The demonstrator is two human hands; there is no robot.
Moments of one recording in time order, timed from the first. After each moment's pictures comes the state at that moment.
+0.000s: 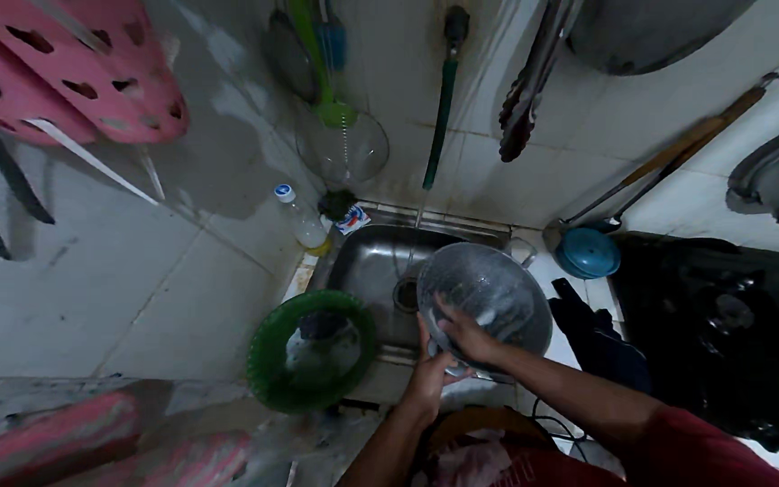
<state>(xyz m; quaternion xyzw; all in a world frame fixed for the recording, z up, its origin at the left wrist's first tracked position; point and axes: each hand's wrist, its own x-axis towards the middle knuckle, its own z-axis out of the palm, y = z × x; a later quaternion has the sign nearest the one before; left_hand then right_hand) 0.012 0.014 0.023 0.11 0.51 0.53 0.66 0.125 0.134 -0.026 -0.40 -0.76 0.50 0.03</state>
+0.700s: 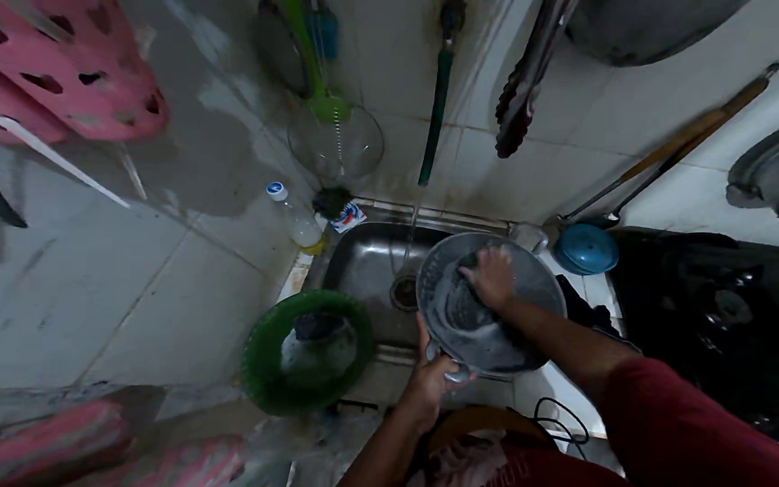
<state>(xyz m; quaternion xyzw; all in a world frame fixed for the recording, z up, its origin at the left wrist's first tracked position) 0.013 0.010 0.029 0.13 0.48 0.53 0.68 0.133 0.226 -0.049 -0.52 -0.84 0.12 0.07</state>
